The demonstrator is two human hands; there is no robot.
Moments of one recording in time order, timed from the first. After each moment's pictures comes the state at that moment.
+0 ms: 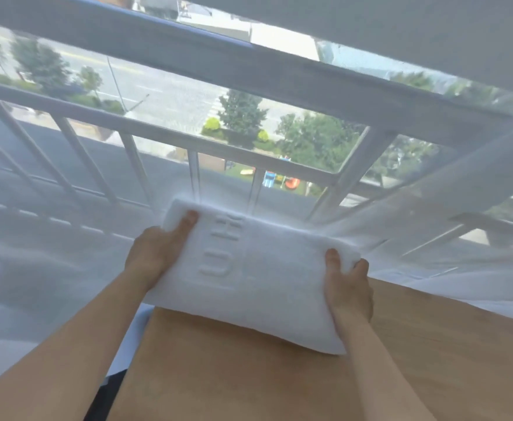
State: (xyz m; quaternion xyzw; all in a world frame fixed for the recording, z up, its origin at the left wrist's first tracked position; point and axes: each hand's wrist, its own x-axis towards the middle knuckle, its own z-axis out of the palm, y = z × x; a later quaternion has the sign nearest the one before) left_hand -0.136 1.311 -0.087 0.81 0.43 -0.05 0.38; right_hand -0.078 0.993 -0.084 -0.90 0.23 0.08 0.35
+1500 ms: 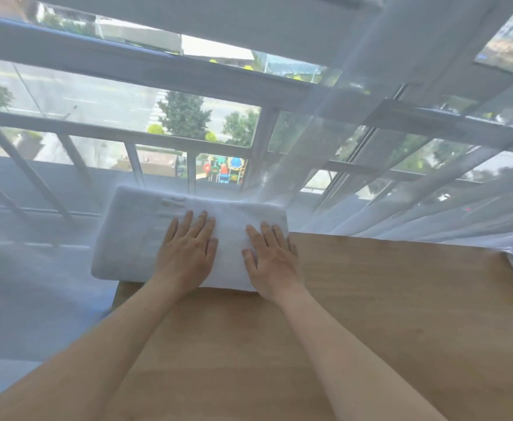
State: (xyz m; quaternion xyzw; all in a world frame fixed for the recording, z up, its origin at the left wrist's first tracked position) left_hand -0.178 1.172 -0.059 0.99 0.00 -0.01 0.13; right_hand -0.156 0.976 -0.045 -0.98 -0.15 0.09 0.11
